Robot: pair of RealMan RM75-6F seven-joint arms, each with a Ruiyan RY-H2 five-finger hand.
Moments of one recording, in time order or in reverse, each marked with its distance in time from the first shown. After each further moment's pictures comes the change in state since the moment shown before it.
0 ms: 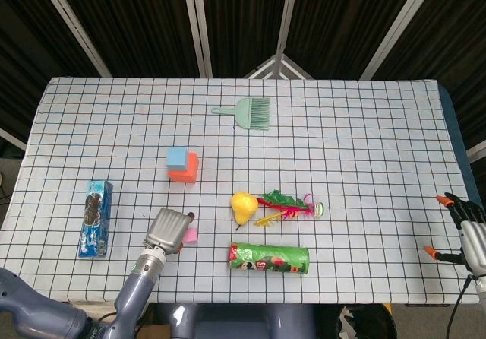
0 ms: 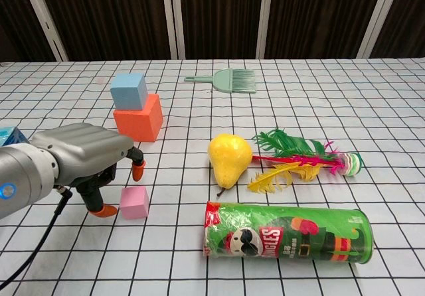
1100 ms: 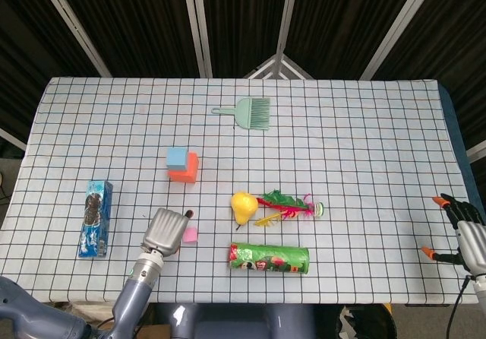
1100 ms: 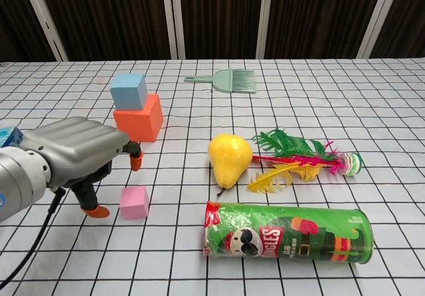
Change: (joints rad) left arm 0.062 -0.037 0.028 0.029 0.142 0.062 0.040; right arm 0.012 0.004 -0.008 -0.001 -0.009 -0.028 0.024
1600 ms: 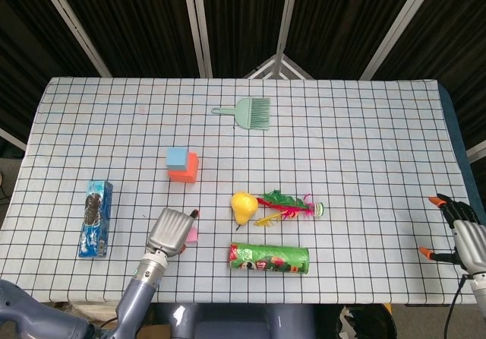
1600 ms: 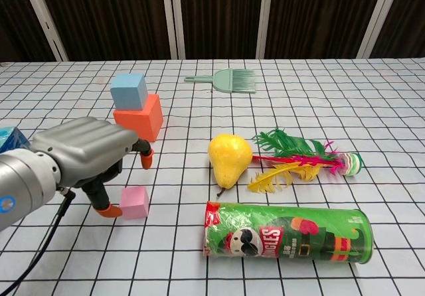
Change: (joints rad) left arm 0.026 -0.021 -0.013 0.032 0.059 -0.034 -0.036; right arm 0.012 0.000 -0.002 -0.002 0.001 -0.023 0.003
